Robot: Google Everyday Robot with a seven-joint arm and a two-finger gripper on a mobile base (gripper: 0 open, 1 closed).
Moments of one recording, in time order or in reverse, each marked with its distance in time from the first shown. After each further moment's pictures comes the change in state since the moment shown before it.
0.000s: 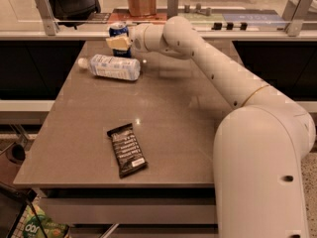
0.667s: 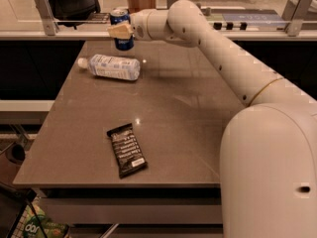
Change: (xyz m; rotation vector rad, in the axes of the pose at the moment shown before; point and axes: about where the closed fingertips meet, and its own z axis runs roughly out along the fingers) arm -0.043 0.002 -0.026 0.011 -0.003 -0.039
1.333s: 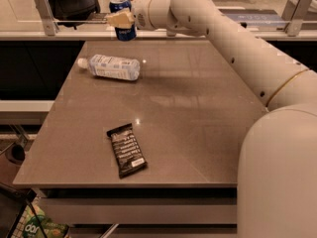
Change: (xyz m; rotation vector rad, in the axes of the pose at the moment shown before) arm -0.041 0.013 -0.033 0.044 0.007 -0.049
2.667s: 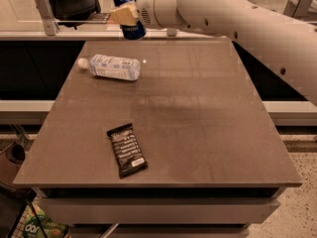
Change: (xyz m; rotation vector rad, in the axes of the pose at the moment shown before) arm -0.039 0.049 -0.087 0.151 0.037 -0.017
